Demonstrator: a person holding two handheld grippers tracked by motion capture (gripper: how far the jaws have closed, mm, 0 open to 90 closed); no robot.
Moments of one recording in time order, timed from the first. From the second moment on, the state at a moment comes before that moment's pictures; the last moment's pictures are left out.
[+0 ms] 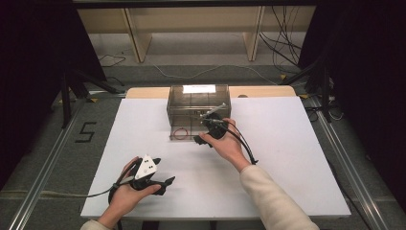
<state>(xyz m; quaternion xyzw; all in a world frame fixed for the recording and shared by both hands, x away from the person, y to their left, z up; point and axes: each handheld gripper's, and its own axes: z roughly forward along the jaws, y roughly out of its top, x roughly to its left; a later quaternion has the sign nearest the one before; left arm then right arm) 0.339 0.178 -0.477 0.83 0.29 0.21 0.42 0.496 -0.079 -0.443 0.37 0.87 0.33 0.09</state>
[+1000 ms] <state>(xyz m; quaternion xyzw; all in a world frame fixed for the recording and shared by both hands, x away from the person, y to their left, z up) 0.340 0.179 -0.478 0.83 0.30 0.22 0.41 0.451 -0.191 -0.437 0.39 0.84 0.37 0.08</state>
